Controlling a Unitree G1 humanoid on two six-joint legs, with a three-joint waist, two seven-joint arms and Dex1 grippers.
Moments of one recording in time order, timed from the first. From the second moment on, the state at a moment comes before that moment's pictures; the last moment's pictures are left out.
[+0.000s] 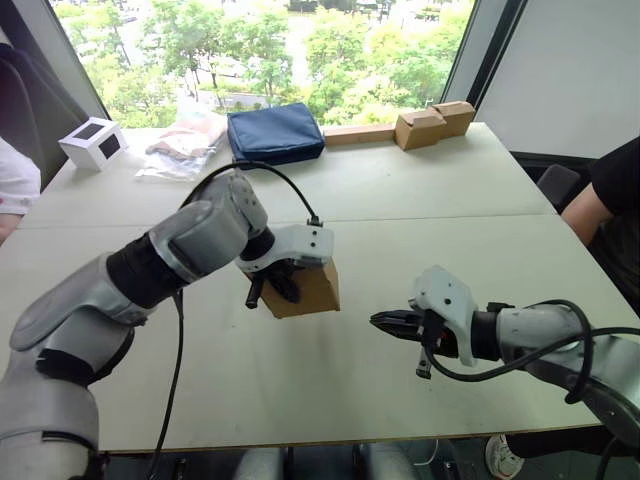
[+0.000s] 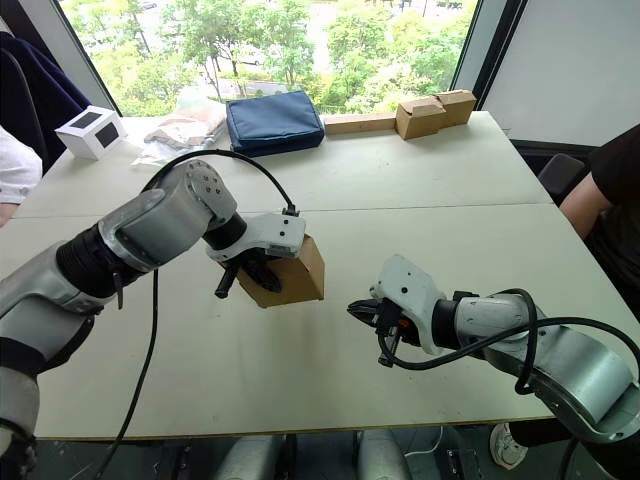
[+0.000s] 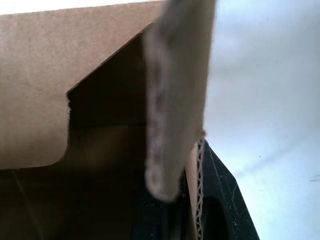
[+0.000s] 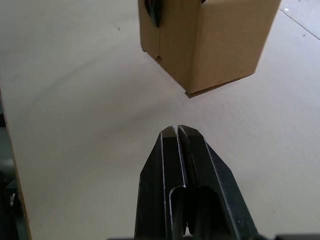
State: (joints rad) left arm -1.19 0.73 -0.81 -0.10 -0.05 0.98 -1.51; right arm -0.22 -0.98 0.07 -0.79 0.76 0.90 0.55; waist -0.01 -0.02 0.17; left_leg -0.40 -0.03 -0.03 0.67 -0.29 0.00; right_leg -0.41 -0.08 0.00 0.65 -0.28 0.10
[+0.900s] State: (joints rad) left arm -1.39 0.63 -0.32 0.15 -0.26 1.16 -1.40; right arm -0.12 -0.83 -0.09 -0.68 0.74 0.85 0.63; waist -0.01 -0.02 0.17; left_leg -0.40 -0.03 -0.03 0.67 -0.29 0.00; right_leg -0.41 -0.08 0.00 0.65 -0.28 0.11
